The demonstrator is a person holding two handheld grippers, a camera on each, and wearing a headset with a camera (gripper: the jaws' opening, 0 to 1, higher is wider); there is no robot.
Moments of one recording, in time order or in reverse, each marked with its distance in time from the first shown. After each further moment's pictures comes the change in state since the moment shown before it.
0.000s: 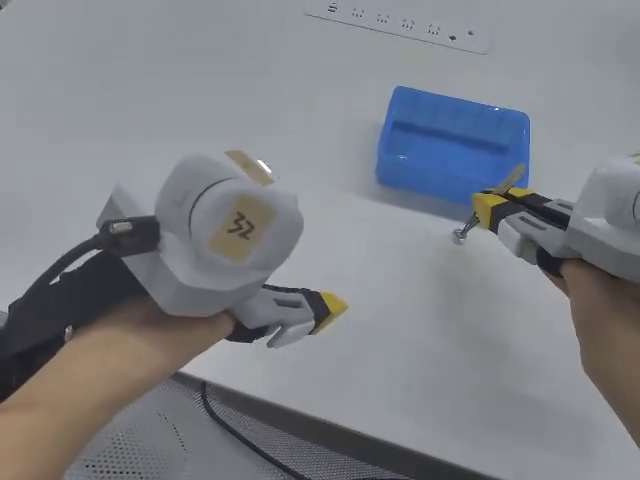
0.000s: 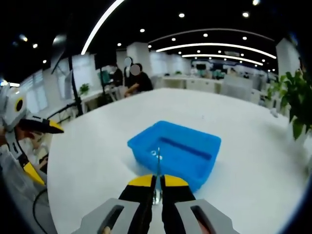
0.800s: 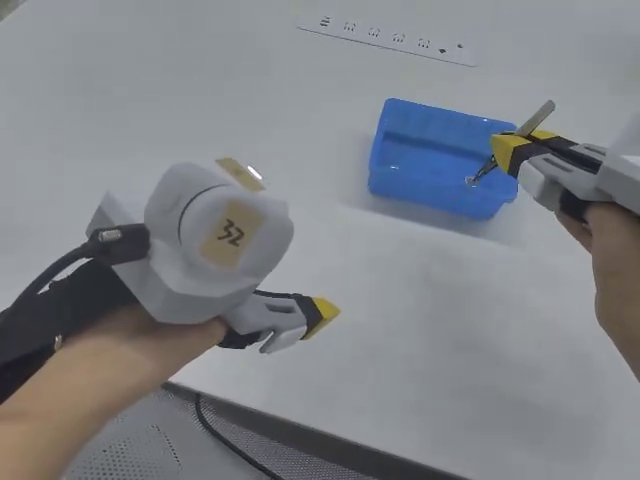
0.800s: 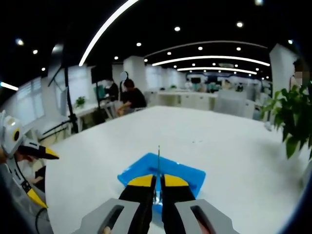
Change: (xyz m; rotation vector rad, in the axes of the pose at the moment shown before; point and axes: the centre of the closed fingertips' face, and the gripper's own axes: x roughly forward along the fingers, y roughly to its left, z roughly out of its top) left arm -0.003 0.004 0.005 -0.001 -0.010 0.013; right arm -0.002 -0.032 0.063 0.003 -0.125 -0.057
